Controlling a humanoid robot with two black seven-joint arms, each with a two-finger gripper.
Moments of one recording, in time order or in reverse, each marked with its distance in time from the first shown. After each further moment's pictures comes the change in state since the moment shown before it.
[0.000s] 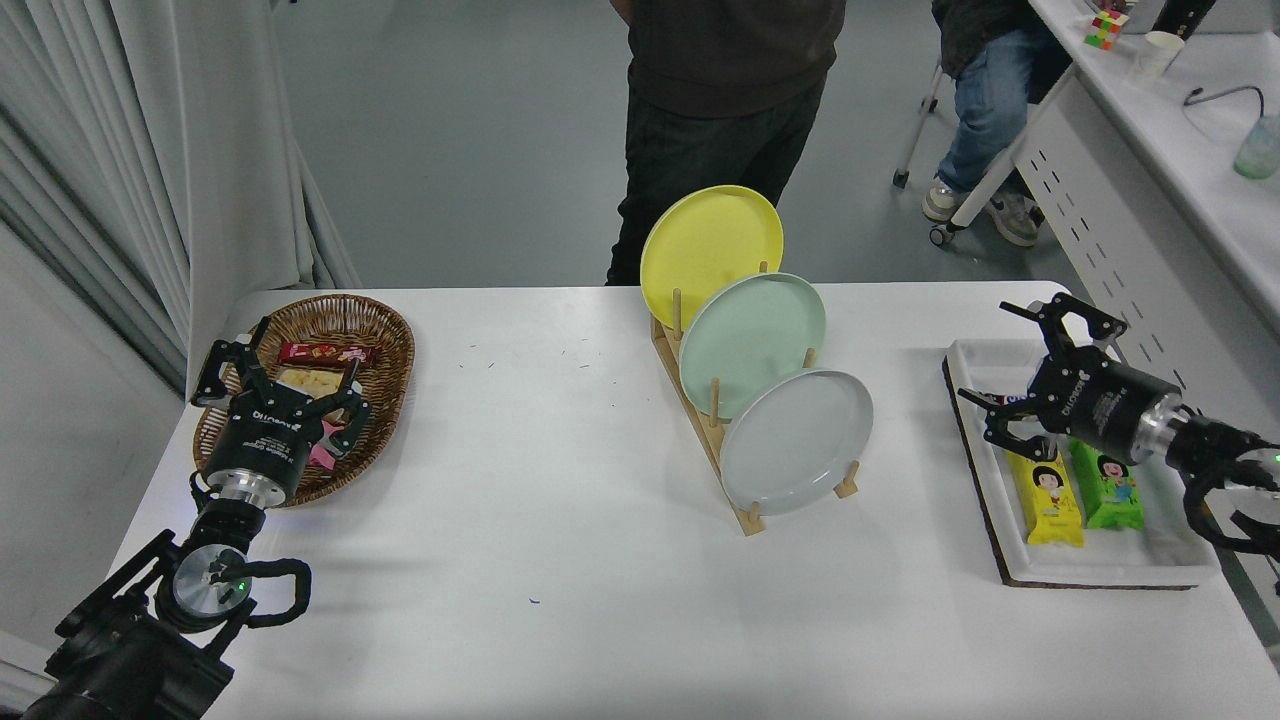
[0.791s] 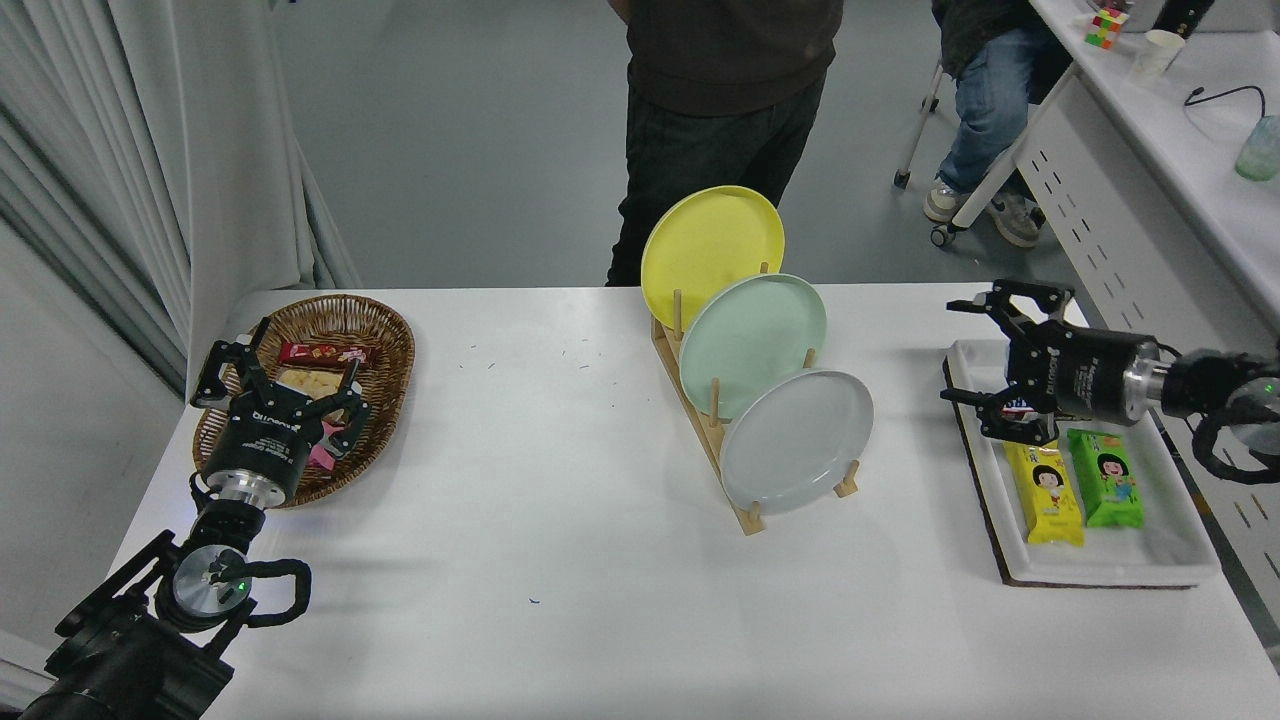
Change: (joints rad) left arm 0.000 0.000 0.000 0.000 0.000 0.000 0.000; right arm 0.251 -0.010 -0.340 0.121 -0.024 -0.013 0.002
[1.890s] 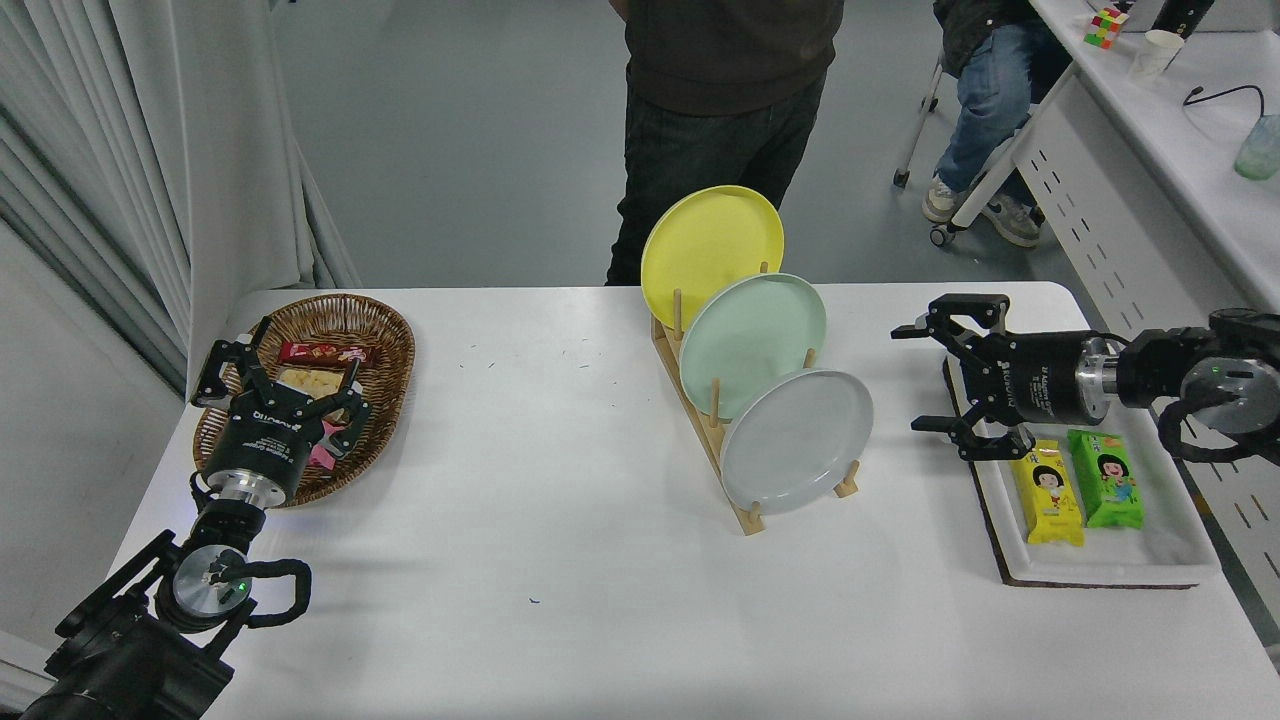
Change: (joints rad) left arm 0.000 0.000 0.000 0.000 0.000 0.000 0.000; right arm 0.161 0.020 -0.249 0.123 -0.012 -0.041 0.001
